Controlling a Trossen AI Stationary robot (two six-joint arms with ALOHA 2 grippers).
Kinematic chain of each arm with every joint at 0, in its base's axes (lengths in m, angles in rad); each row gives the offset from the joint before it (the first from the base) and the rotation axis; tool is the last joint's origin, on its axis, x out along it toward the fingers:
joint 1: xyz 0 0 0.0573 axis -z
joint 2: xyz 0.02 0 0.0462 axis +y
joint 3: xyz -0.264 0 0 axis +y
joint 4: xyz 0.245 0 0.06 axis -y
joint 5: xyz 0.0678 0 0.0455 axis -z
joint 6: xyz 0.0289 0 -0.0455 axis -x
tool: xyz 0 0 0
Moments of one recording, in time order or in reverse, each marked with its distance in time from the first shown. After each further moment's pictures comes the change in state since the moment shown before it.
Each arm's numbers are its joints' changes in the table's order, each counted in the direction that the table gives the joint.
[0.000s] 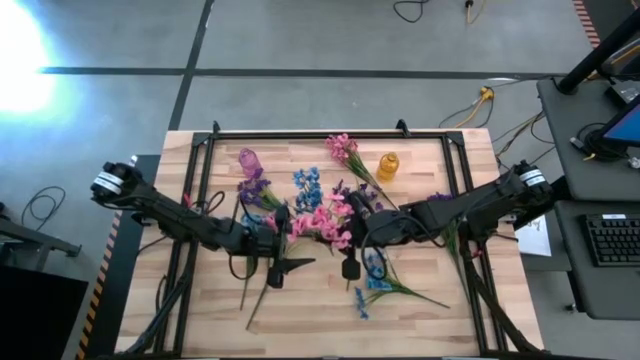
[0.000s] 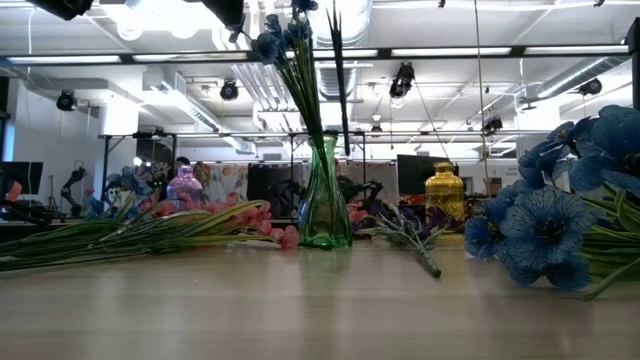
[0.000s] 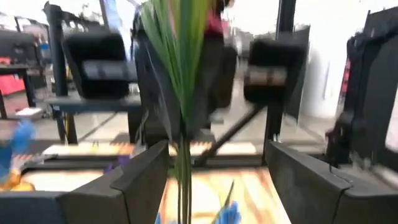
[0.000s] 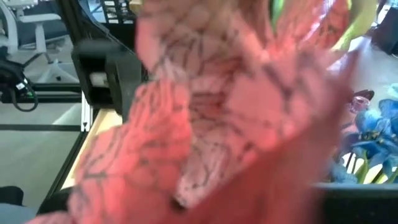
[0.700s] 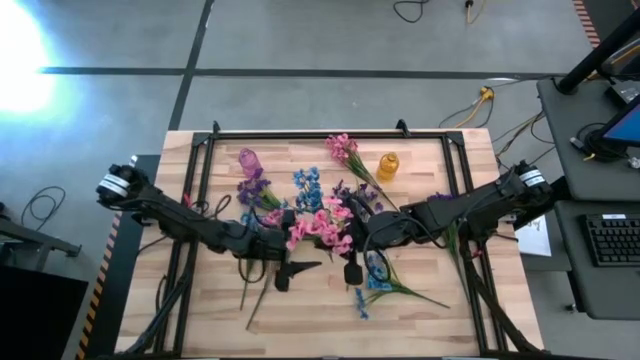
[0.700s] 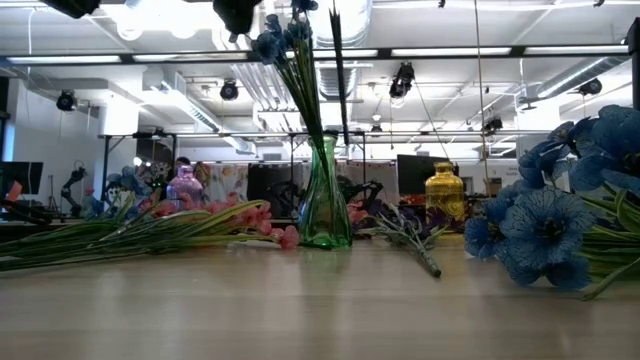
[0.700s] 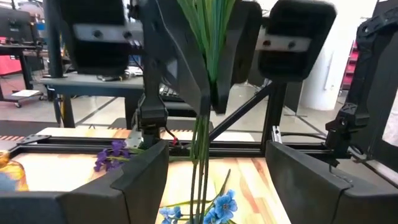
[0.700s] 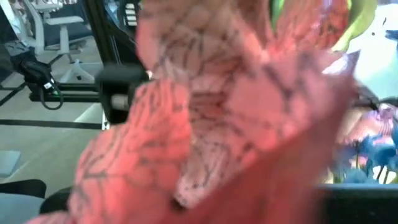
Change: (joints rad) left arm -0.008 0.086 -0.058 -0.008 -0.008 0.055; right arm -0.017 0.005 -0.020 0.006 -0.058 0.009
